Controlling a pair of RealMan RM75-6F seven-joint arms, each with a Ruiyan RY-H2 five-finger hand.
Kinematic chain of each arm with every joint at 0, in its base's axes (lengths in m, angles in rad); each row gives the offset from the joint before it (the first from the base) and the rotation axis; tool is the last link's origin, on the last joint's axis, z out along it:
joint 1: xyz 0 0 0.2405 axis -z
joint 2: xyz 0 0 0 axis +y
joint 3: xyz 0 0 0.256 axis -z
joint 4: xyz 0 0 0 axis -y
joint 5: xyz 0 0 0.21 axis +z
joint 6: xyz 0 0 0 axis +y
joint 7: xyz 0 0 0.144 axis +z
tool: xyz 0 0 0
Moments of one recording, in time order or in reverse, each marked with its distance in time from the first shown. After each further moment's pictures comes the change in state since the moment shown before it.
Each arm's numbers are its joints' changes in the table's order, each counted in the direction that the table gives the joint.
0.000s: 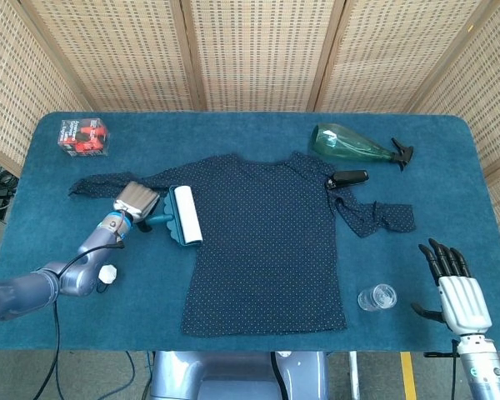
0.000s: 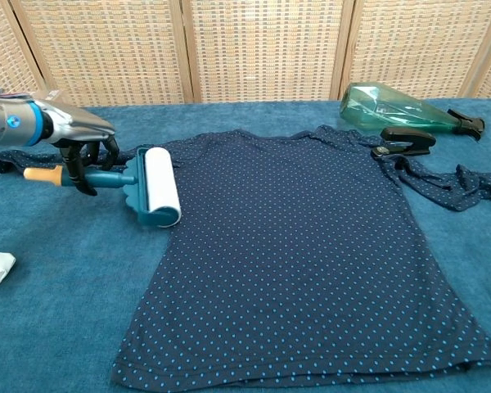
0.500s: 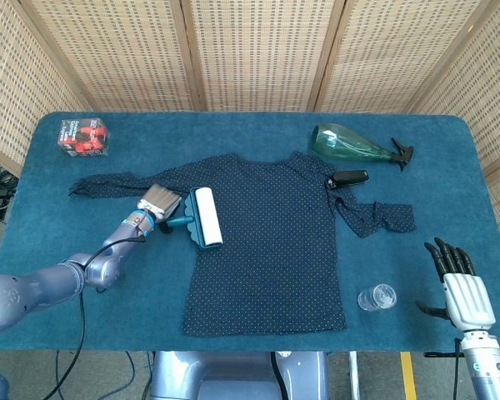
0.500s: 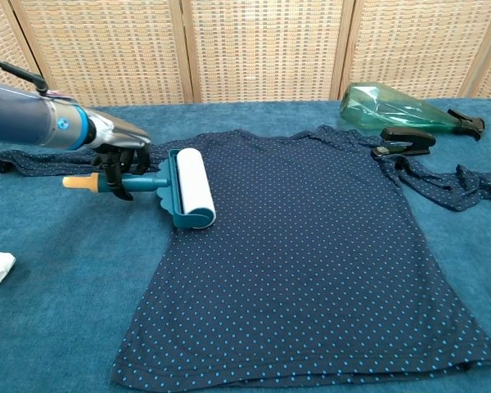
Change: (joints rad) left arm 0.099 -0.075 0.021 -0.087 -0.089 -0.160 0.005; right arm -0.010 -0.007 -0.015 -0.033 0.049 -0.041 0.021
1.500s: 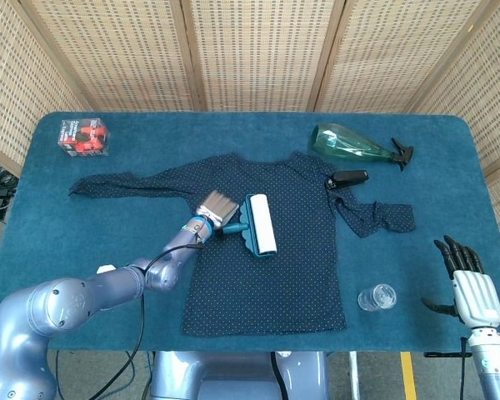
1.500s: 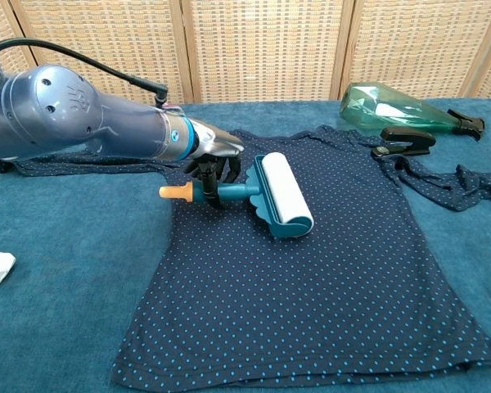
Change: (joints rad) left arm 0.186 -0.231 0.098 -0.119 -0.178 0.003 0.136; right arm -0.005 0.013 -0.015 -0.035 0.031 -0.030 0.085
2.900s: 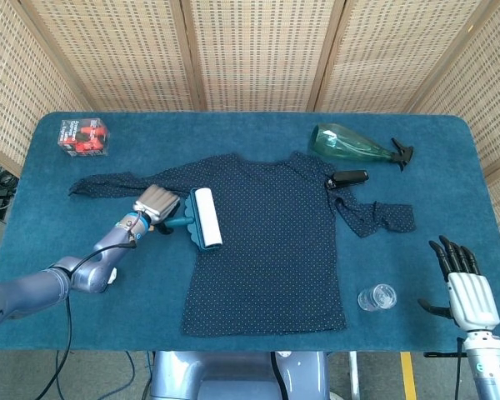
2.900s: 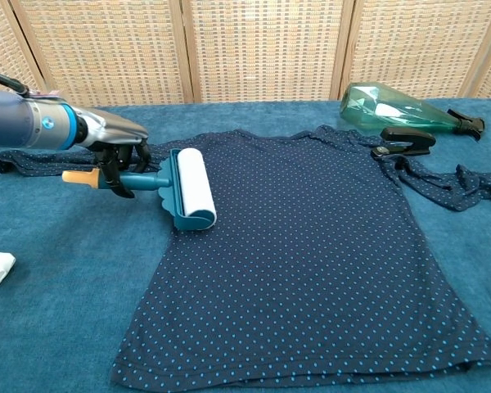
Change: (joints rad) left arm -0.281 0.251 -0.005 0.147 0.387 0.030 -0.238; right arm 0.012 -0.004 0.004 0.036 -0.027 0.048 -0.069
